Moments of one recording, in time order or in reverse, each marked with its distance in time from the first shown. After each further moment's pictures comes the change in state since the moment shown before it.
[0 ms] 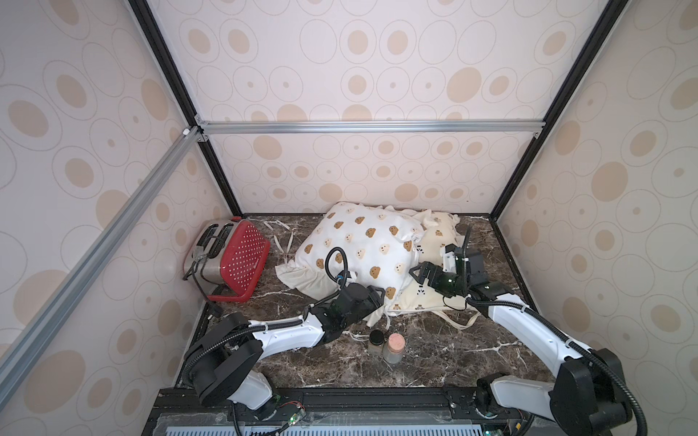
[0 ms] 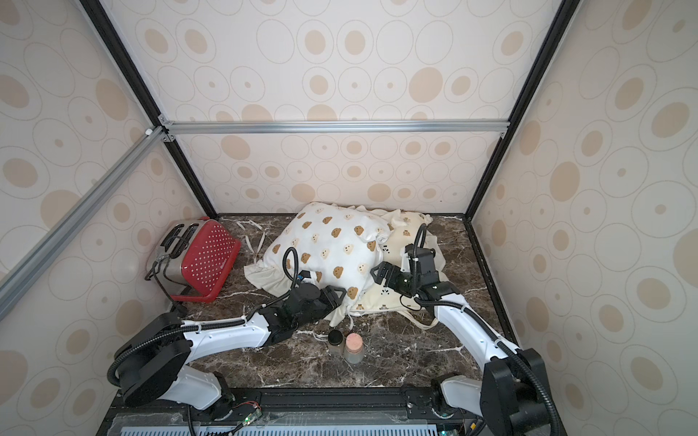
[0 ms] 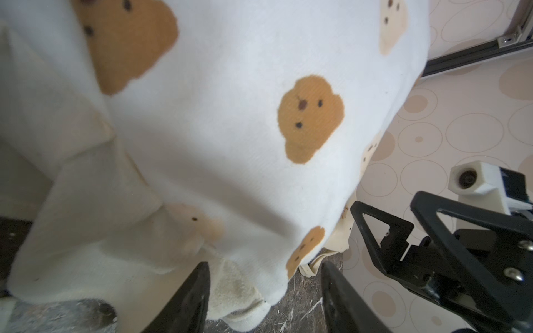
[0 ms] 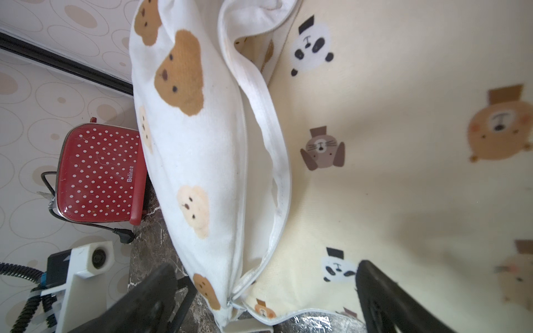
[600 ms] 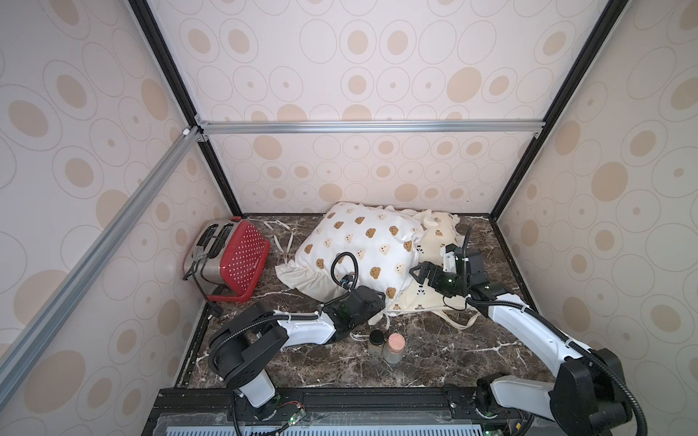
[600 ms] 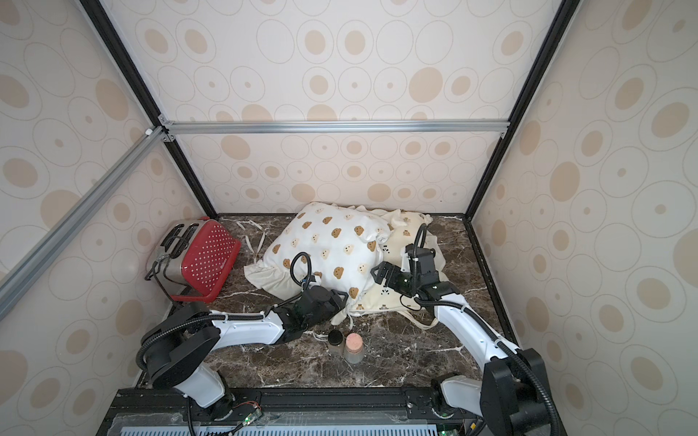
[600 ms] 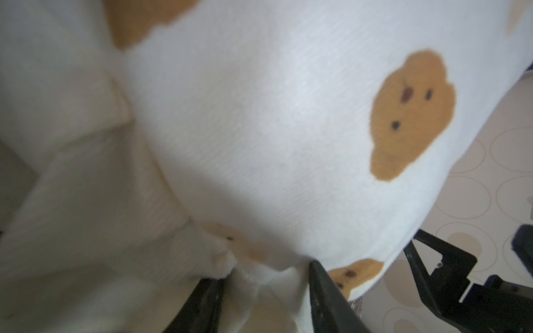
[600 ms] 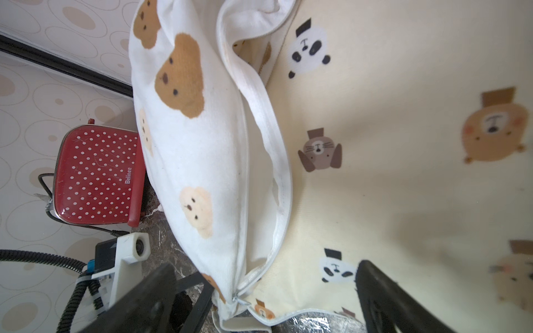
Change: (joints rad) left arm -0.015 0.156 0.039 0.062 -0.055 -0.043; right arm 0.000 0.000 0.000 0.000 0.011 -0.001
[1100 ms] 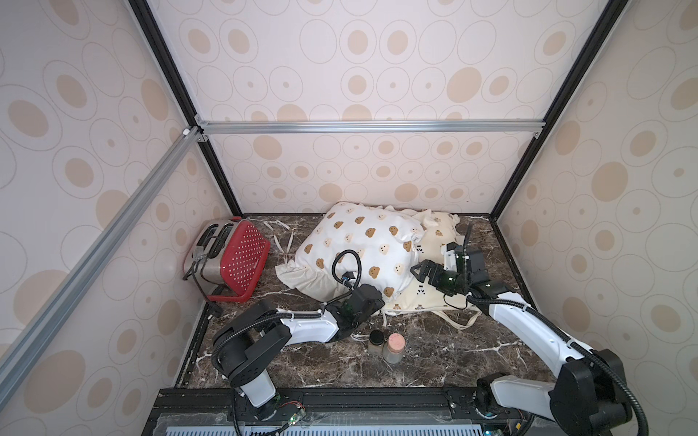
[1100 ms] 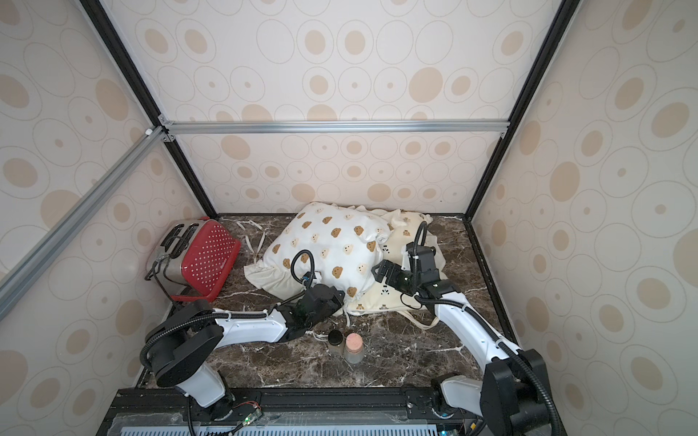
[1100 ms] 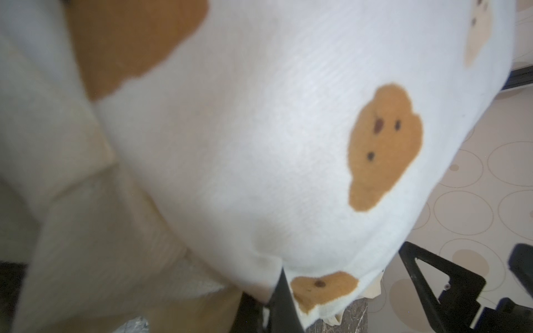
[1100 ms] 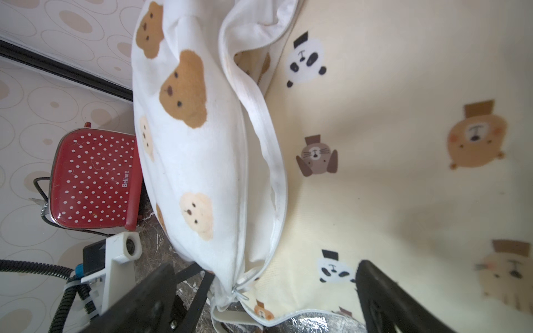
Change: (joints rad) left arm -0.006 -0.002 0.028 -0.018 -0.083 0.029; right arm 0.000 0.000 0.042 -0.041 0.021 -0.005
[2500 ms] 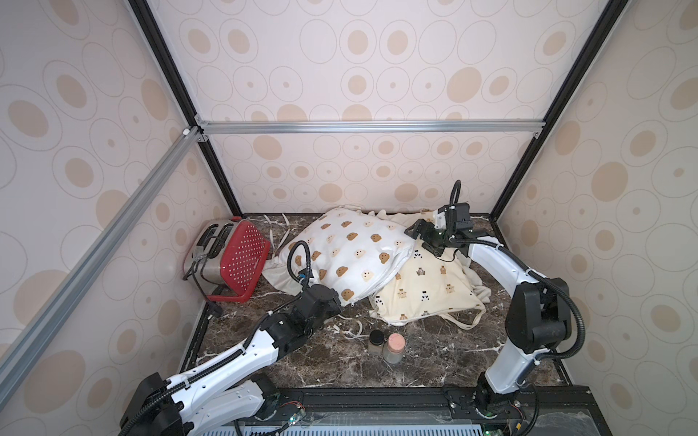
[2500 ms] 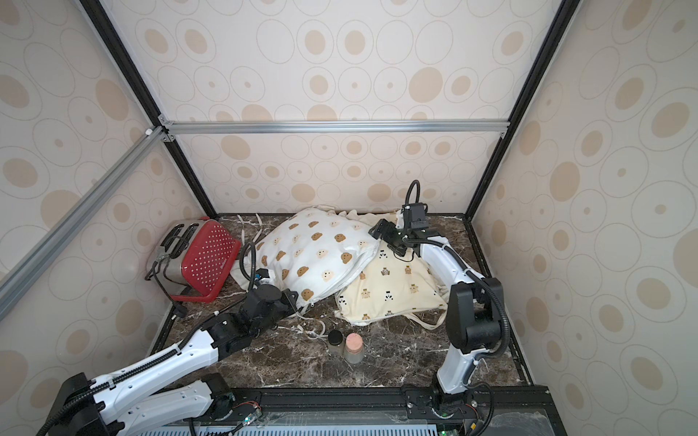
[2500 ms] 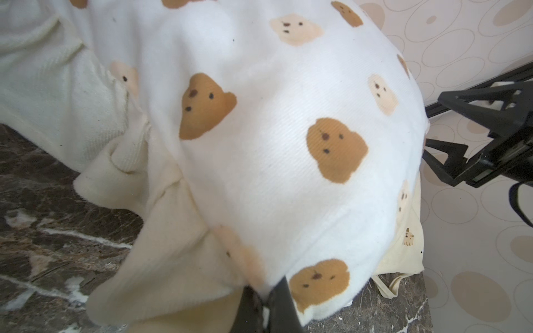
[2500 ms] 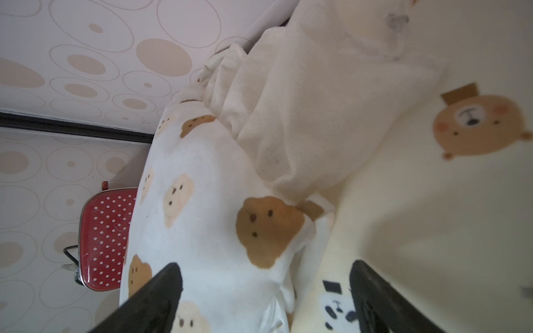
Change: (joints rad) left arm 0.155 -0.645 -0.138 -0.565 -0.024 0.304; right arm -0.086 0.550 0.613 -0.136 -0.106 0.031
